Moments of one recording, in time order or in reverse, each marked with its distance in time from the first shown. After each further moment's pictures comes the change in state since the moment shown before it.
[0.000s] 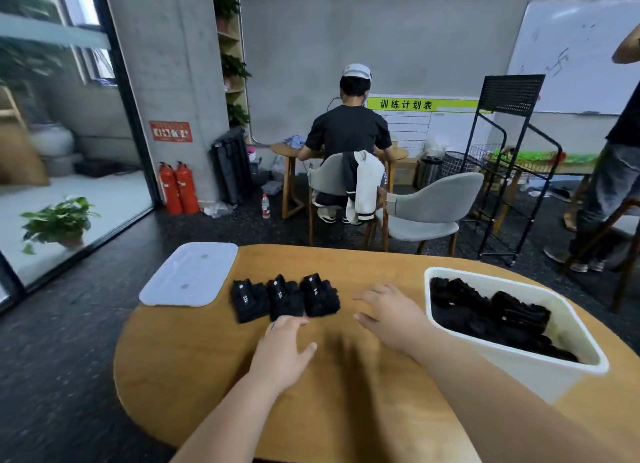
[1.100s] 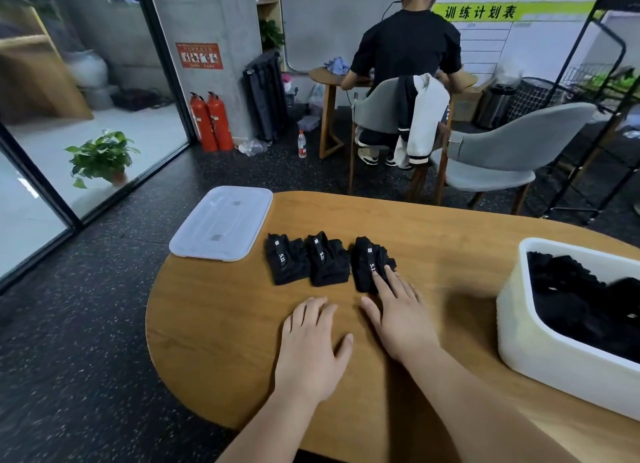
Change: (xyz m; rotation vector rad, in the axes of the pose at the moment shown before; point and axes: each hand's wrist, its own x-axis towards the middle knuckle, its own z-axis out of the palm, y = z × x) left_hand -0.010 -0.047 0.045 0.292 0.080 -0.049; right_hand 0.060 -0.031 0.142 0.016 0.028 0.099
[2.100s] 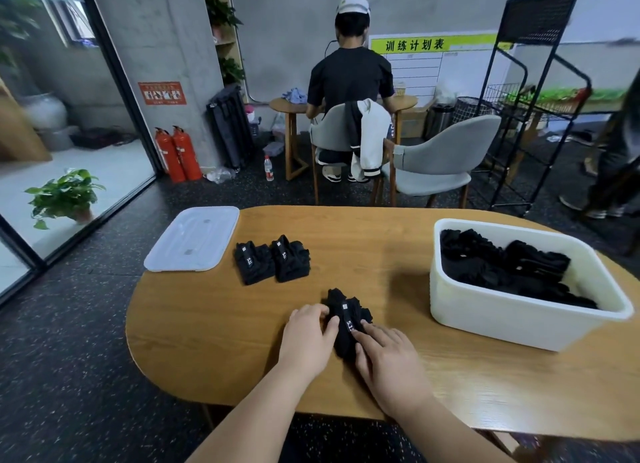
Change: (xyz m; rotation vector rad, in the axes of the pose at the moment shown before) left_hand -0.022 0.061 -0.012 -0.347 -0.109 -0.056; right_hand -0.153 0.028 0.012 0.038 0.473 -0.200
